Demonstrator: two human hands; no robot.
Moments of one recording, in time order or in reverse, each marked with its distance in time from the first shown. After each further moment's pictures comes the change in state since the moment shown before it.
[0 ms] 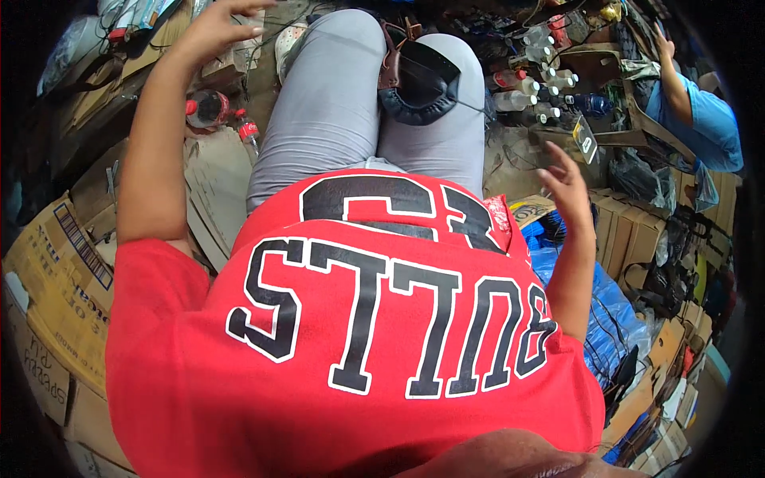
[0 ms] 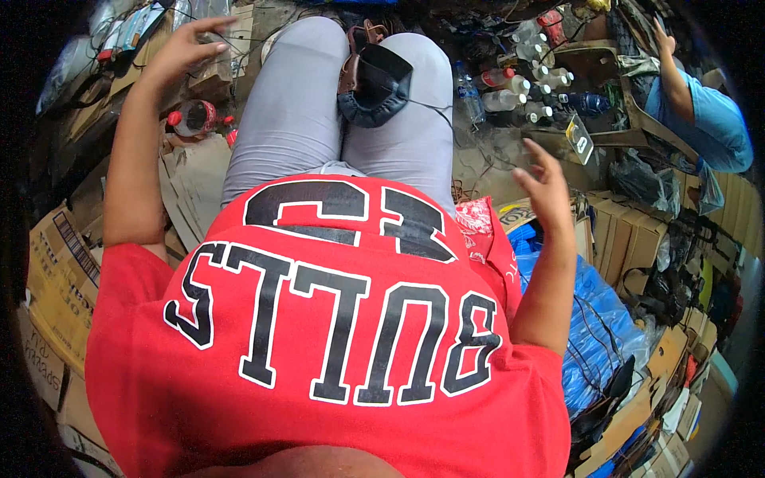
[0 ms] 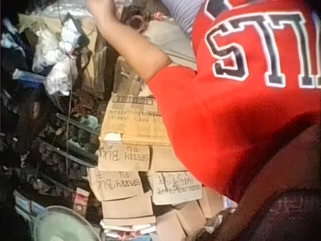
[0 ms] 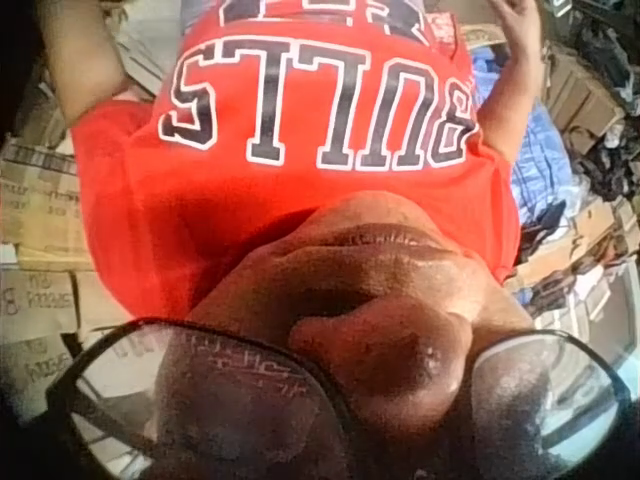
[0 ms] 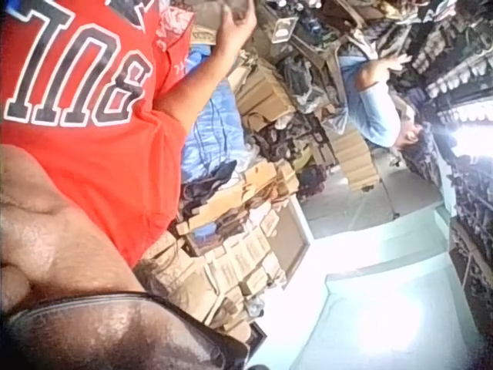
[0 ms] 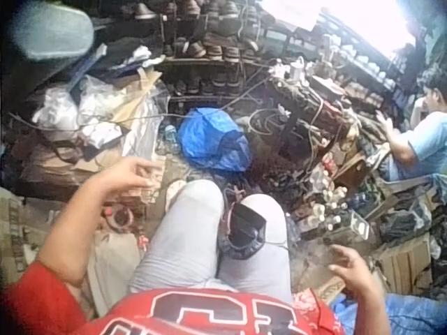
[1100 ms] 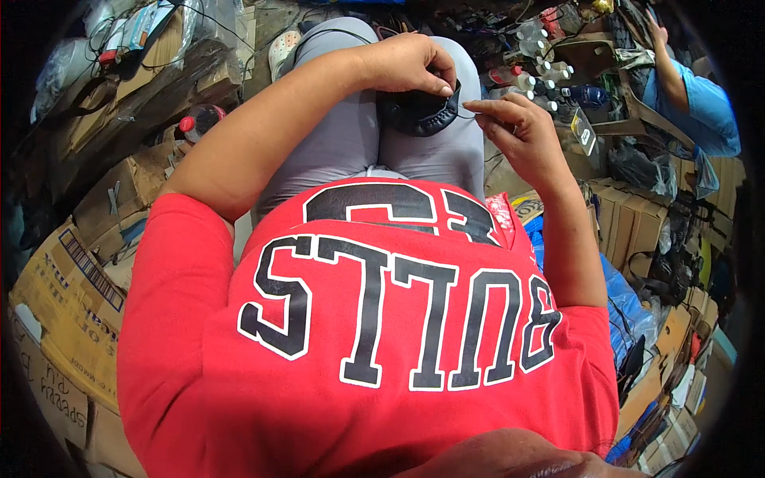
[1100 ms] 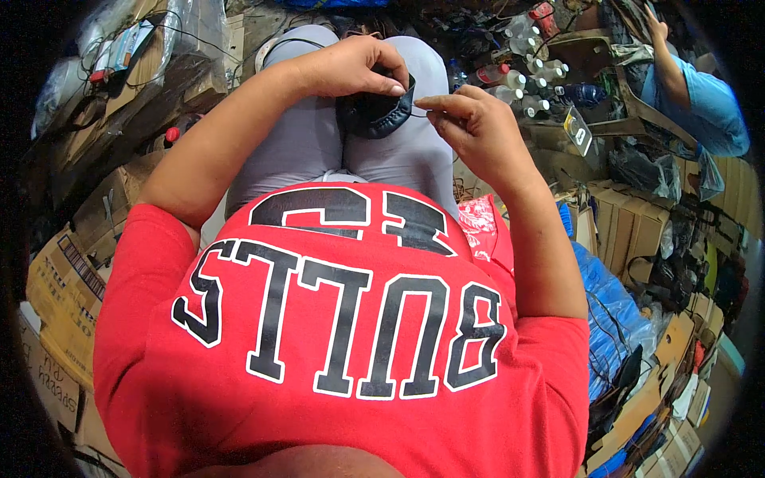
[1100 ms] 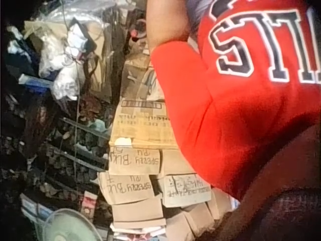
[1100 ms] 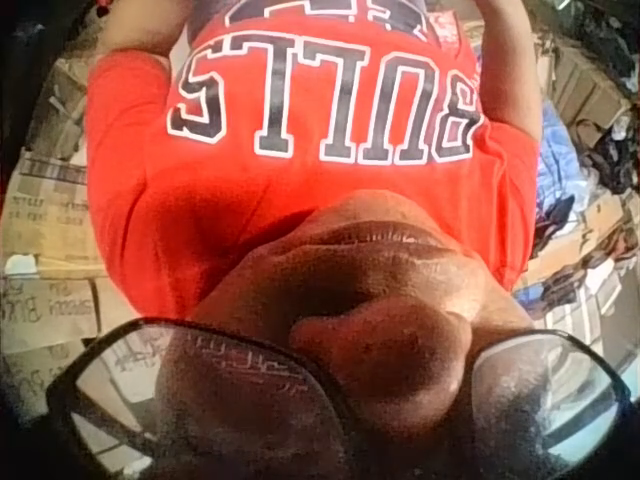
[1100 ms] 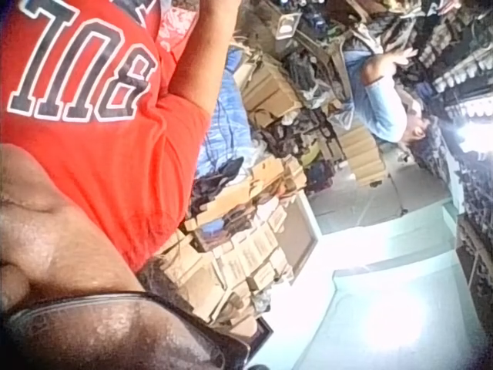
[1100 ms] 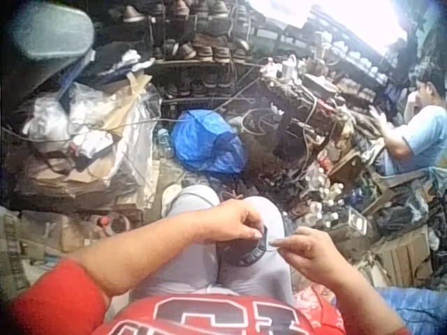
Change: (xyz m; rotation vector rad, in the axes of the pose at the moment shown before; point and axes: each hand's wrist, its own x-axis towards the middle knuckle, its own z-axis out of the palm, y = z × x) left_hand 0.049 0.120 0.146 -0.094 -0.403 0.587; right_hand 0.021 -0.125 0.078 -0.312 -0.169 -0.513
